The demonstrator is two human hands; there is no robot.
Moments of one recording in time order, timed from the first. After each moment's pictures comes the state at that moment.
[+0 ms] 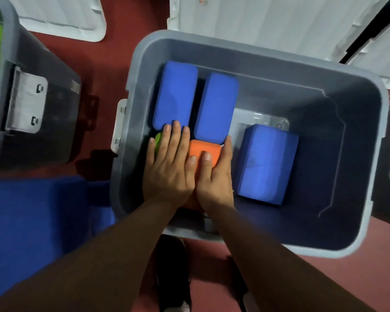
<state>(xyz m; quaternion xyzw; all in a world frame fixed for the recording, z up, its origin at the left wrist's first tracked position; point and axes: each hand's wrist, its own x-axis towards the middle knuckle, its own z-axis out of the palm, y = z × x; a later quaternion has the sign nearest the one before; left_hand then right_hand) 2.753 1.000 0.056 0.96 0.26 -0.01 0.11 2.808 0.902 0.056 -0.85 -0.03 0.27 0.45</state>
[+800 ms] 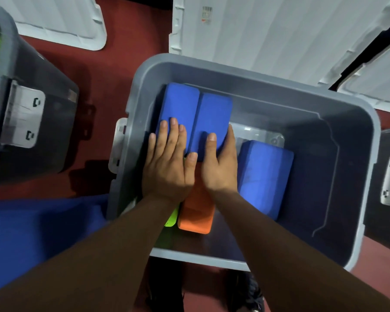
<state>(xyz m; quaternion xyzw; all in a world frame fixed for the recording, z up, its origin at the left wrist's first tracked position) 2.790 1.030 0.051 0.94 0.27 0.07 0.18 2.872 0.942 0.058 -0.85 -0.02 0.25 0.46</state>
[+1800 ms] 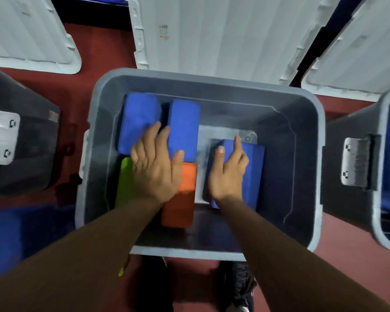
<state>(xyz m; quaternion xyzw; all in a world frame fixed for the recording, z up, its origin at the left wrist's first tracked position) 2.824 0.987 0.089 0.94 0.26 0.13 0.16 2.897 0.854 0.078 -0.88 0.06 0.24 0.41</state>
